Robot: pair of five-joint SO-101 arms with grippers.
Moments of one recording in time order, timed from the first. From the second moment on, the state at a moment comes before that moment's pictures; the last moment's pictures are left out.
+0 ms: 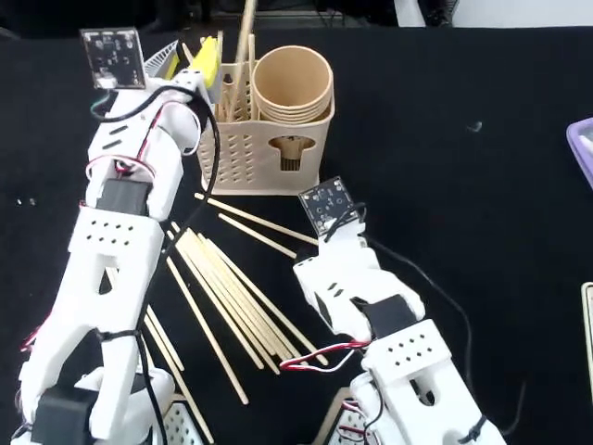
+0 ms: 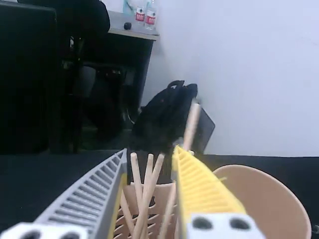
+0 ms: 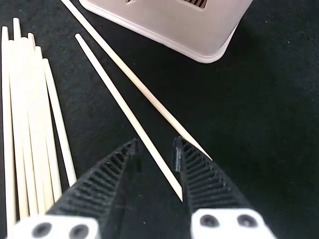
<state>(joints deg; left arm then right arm) 2.7 -27.4 27.3 10.7 8.8 -21.5 -60.9 76.5 42.4 5.6</state>
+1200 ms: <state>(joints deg) -32.7 -61.8 82.4 48.9 -4.2 -28.4 -33.1 65.9 47.0 20.5</state>
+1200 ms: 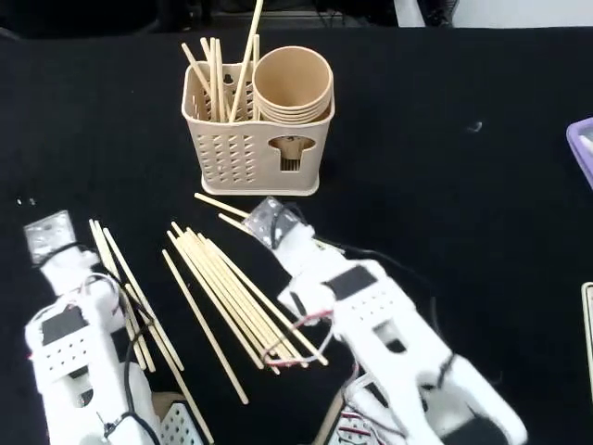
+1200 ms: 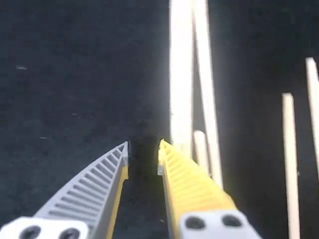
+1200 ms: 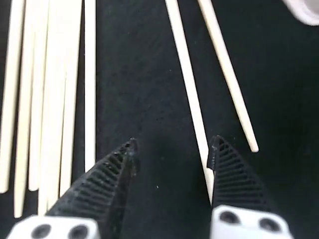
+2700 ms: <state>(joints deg) -29.7 -61.8 83.0 48.9 -3.8 -20.1 -13.8 59.6 36.2 35.3</state>
